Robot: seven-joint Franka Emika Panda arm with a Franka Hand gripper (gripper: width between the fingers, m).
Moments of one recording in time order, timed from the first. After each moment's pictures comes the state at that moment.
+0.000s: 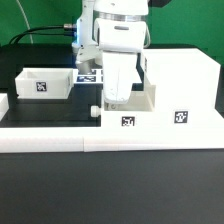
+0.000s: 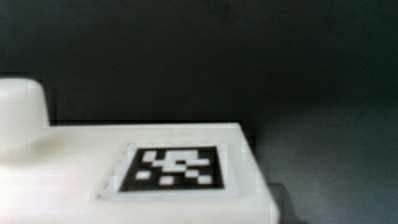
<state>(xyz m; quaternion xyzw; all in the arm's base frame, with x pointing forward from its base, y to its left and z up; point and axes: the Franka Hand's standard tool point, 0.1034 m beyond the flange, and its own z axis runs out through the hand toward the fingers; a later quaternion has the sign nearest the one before) 0.538 -0.002 0.012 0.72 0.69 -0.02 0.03</state>
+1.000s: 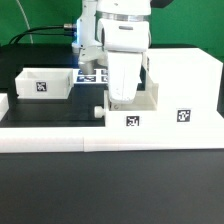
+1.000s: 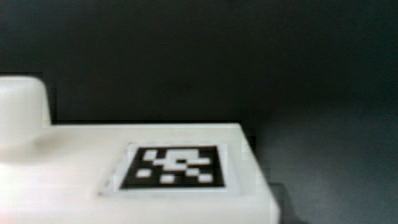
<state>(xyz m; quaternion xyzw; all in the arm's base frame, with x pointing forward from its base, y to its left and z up) 0.539 0.002 0.012 0.70 0.71 -0.02 0.03</state>
